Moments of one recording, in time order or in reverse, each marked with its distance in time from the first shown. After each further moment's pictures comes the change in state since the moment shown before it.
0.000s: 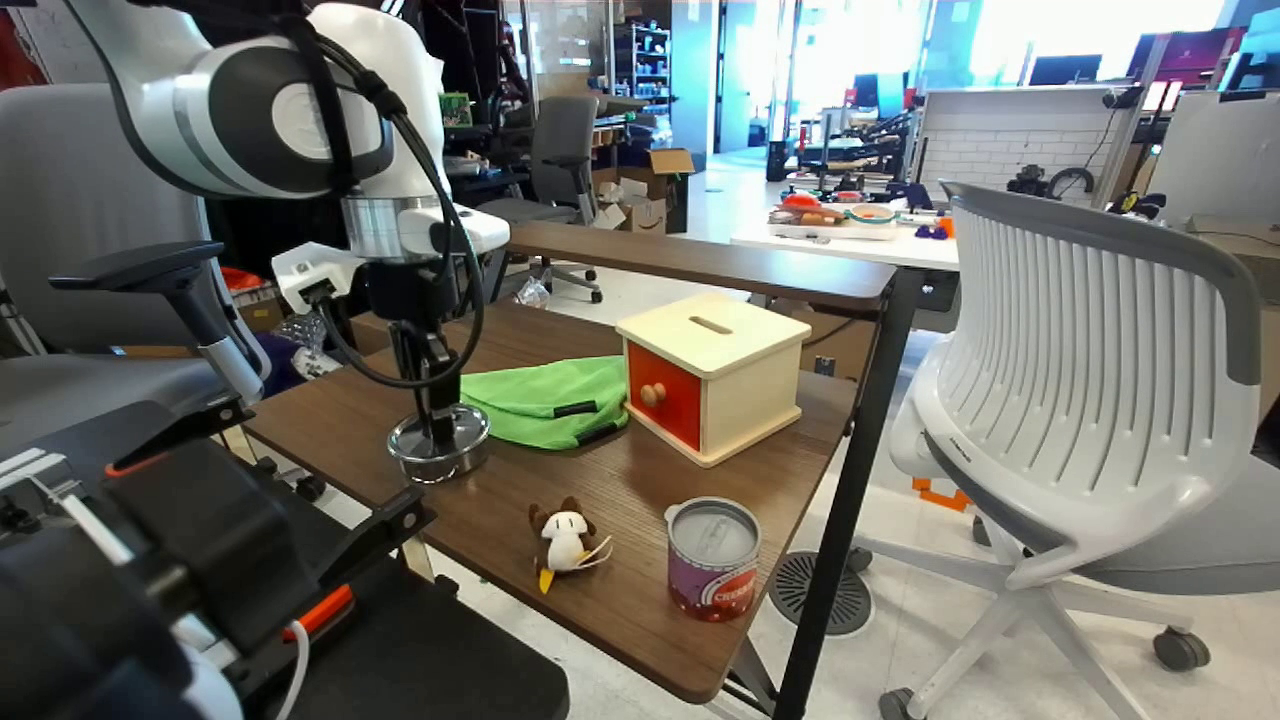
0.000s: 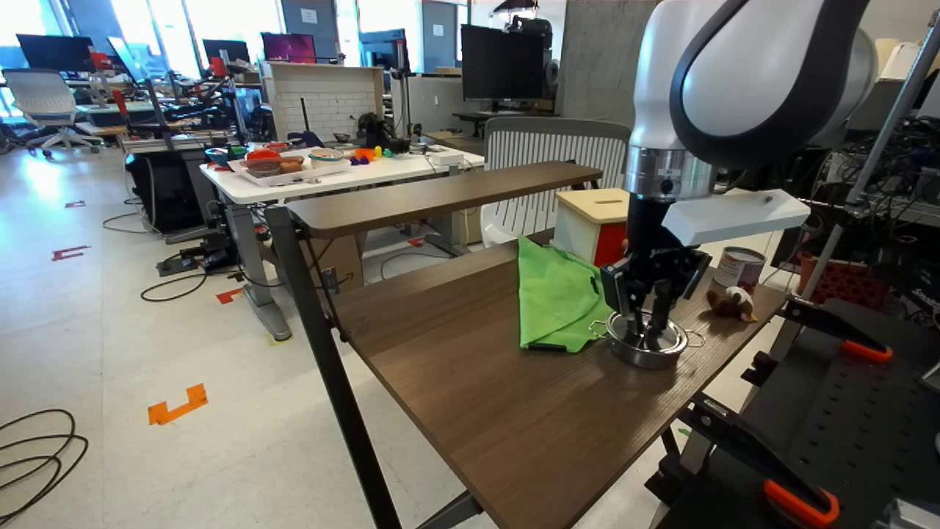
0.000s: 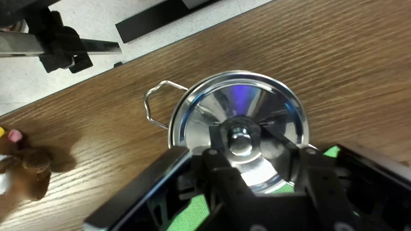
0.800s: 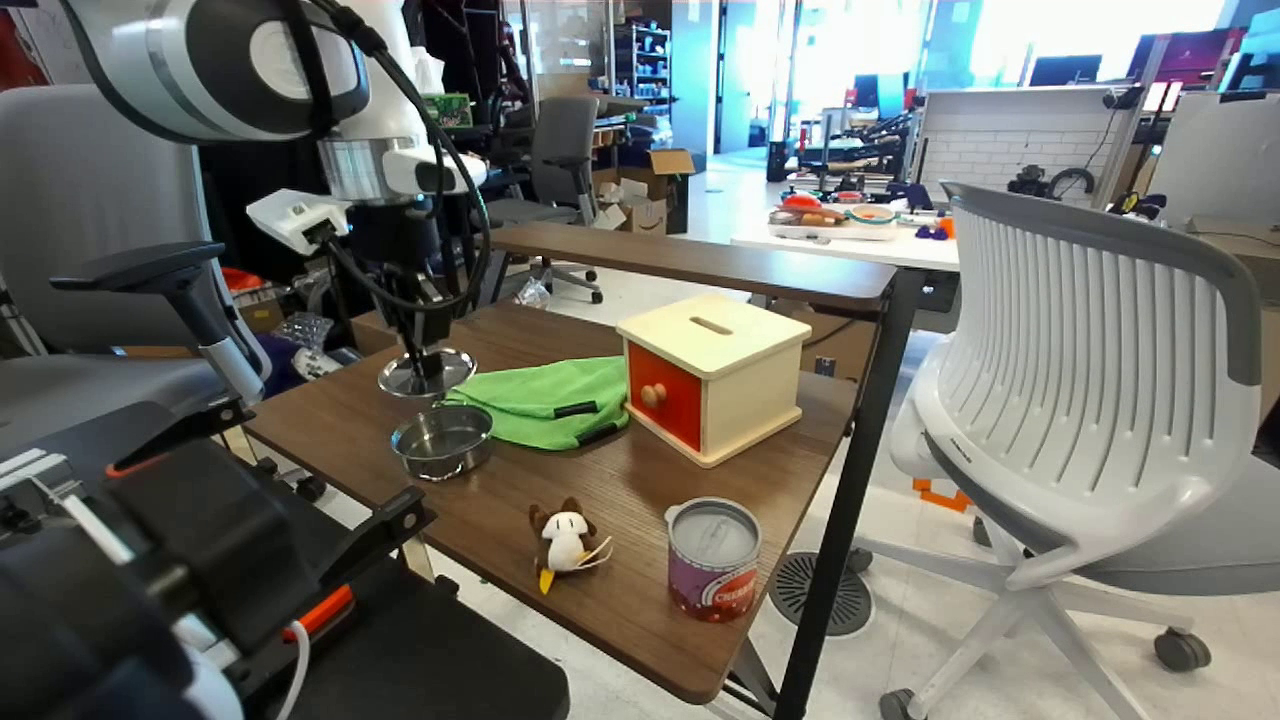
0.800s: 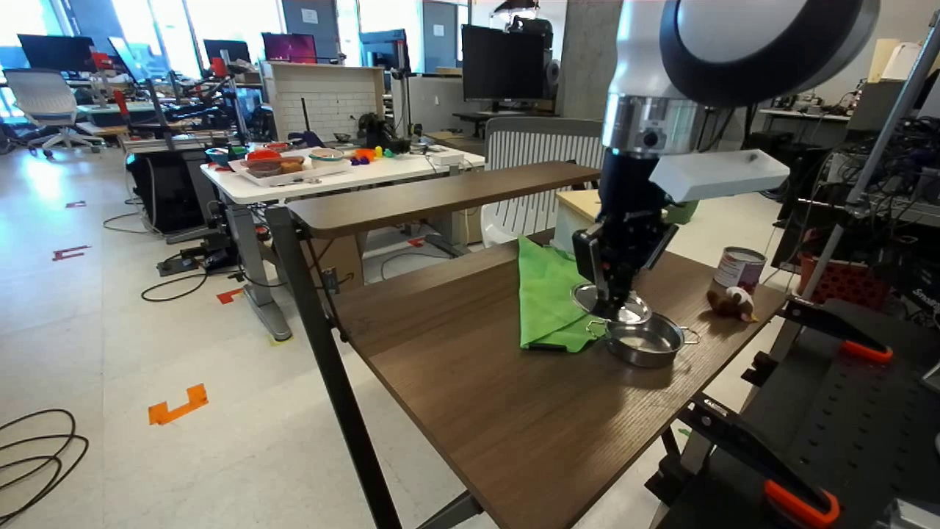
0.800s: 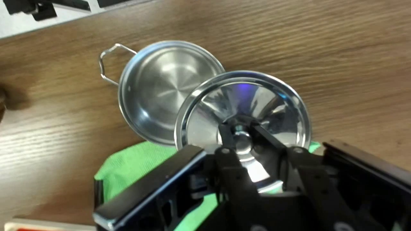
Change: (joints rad) arm 0.012 -0.097 0.057 0.003 -0.002 -0.010 -0.093
